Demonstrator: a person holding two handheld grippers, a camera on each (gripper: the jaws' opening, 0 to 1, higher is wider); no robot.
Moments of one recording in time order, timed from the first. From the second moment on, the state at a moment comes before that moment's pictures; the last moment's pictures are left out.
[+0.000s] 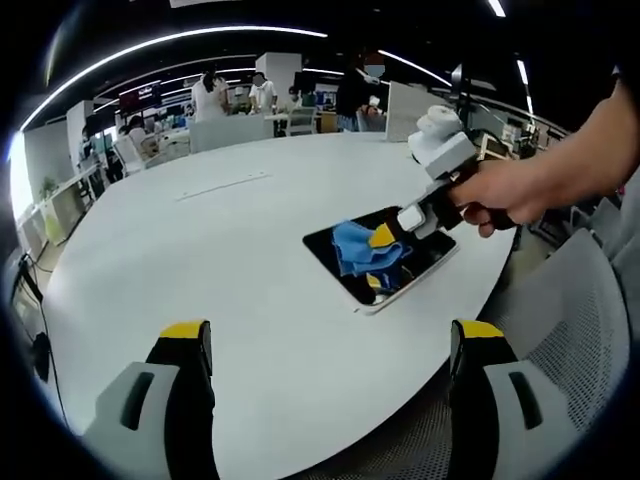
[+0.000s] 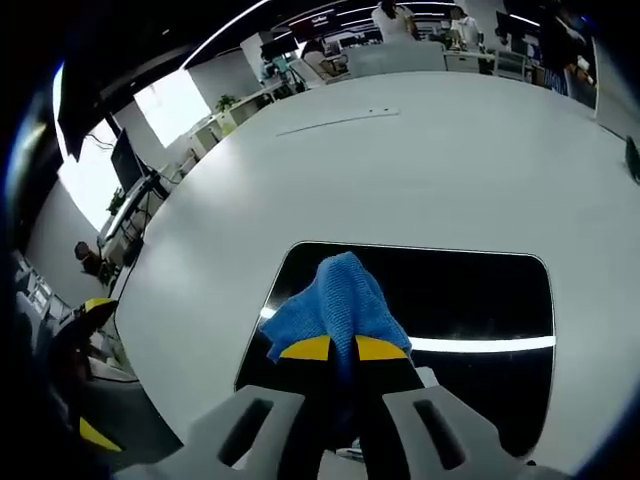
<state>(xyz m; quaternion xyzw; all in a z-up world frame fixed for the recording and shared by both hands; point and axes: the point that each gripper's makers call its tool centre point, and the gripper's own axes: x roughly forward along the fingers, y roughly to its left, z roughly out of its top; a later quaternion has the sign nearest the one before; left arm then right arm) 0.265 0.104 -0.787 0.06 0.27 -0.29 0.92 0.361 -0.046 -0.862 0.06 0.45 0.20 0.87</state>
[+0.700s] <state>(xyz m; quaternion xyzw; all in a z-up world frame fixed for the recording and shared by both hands) 0.262 0.101 -0.787 0.05 0.27 -0.30 0.91 0.331 -0.042 -0.863 0.06 0.45 0.21 0.87</state>
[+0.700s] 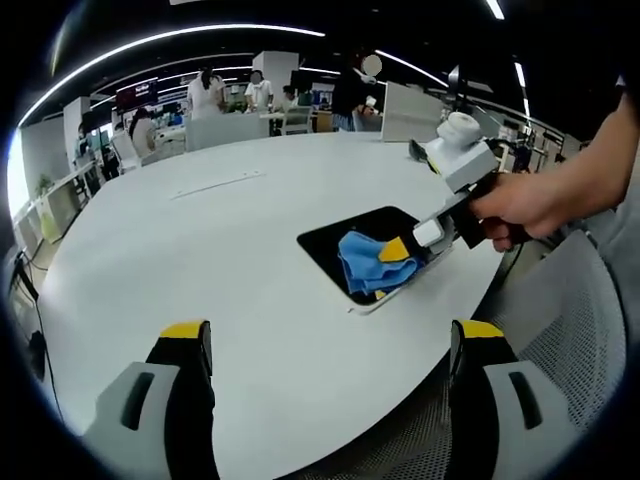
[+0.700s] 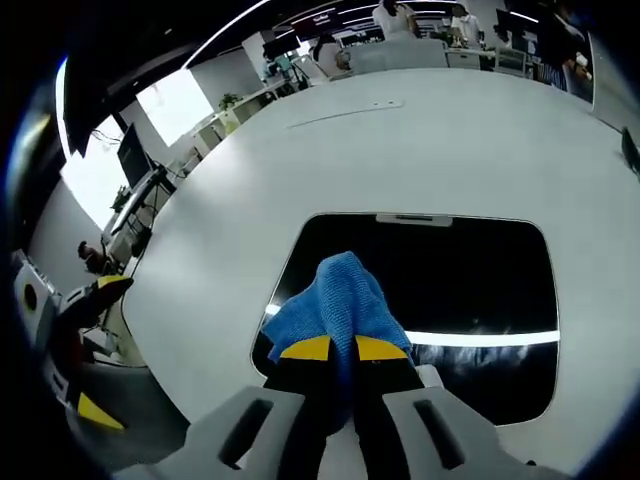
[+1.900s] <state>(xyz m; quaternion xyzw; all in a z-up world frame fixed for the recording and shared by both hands) 0.259 0.096 -0.788 0.05 0.28 -0.32 0.91 0.299 -0.037 -0.861 0.09 0.48 0.23 0.84</state>
